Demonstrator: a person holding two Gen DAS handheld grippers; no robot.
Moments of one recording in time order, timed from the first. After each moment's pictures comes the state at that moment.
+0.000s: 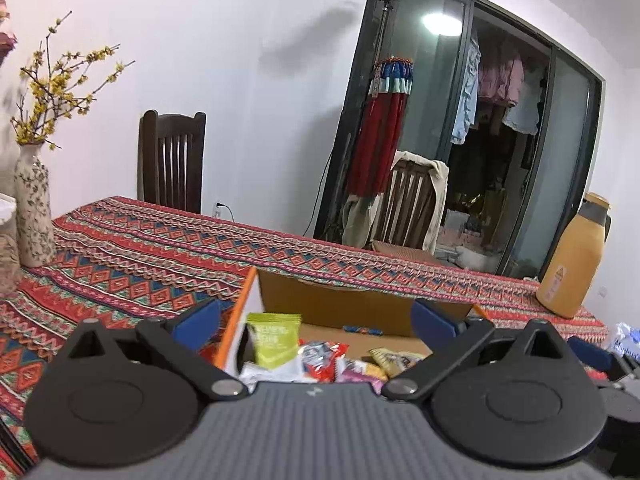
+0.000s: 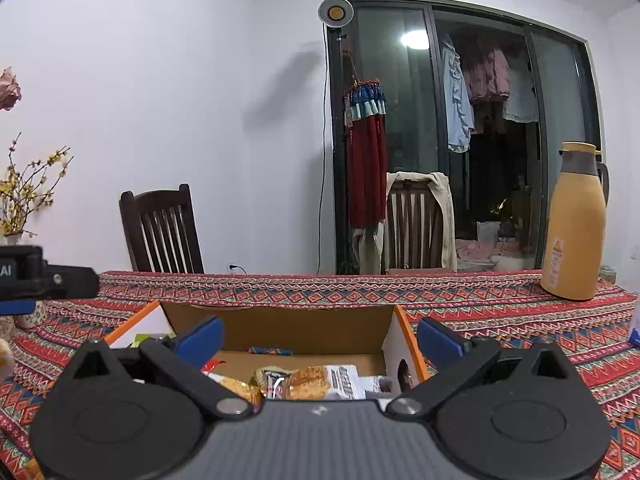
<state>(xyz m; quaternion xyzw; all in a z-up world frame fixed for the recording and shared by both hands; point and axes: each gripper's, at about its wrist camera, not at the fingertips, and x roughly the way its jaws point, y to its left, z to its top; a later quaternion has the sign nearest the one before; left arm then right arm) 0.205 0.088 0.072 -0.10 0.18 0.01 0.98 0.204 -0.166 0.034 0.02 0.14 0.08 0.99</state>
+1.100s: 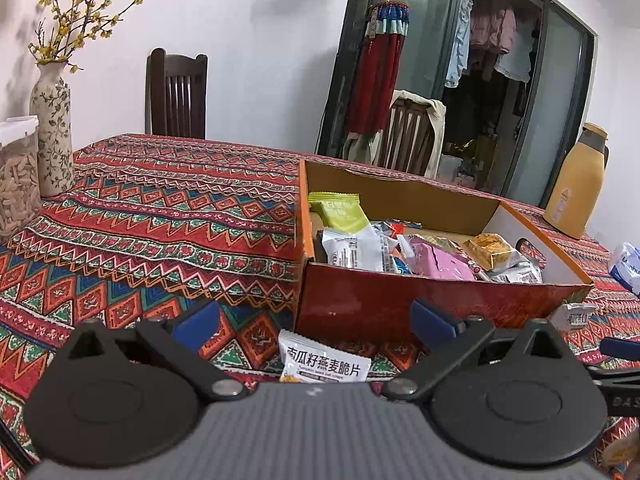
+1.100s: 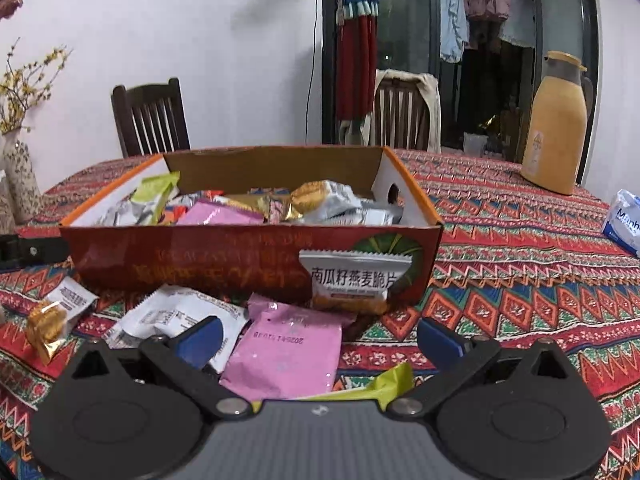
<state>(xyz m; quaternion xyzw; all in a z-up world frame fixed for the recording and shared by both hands) 0.163 0.142 -0.010 -0.08 0.25 -0.02 0.96 0.144 -0.151 -0.035 0.00 0.30 0.05 0.95</state>
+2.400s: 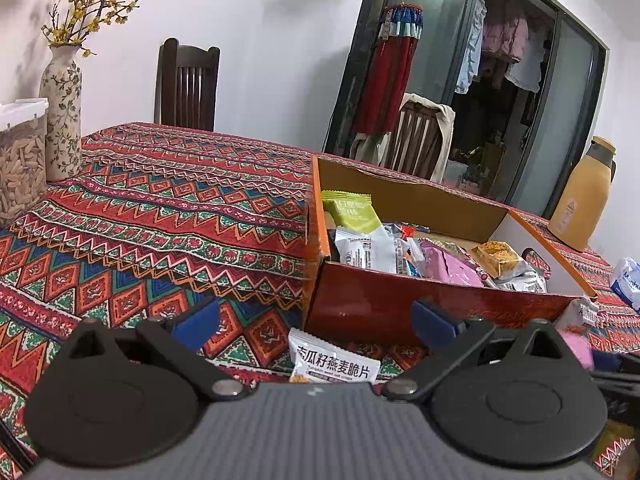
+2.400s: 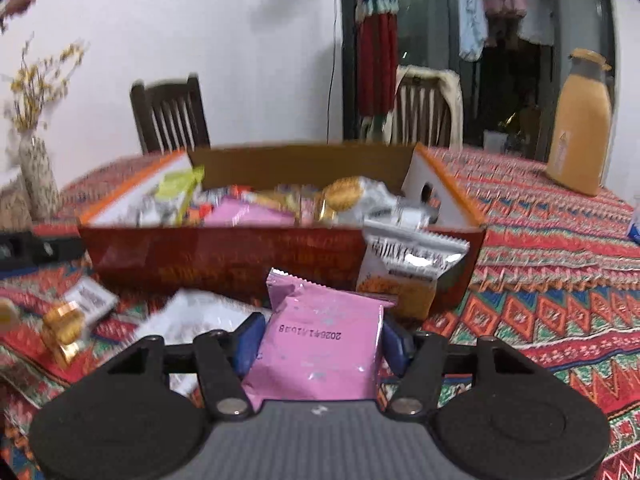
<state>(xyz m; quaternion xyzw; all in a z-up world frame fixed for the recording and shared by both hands) 0.166 0.151 -0.013 -0.11 0.26 -0.01 0.96 0.141 -0.141 -0.035 0.01 0.29 0.09 0.95</state>
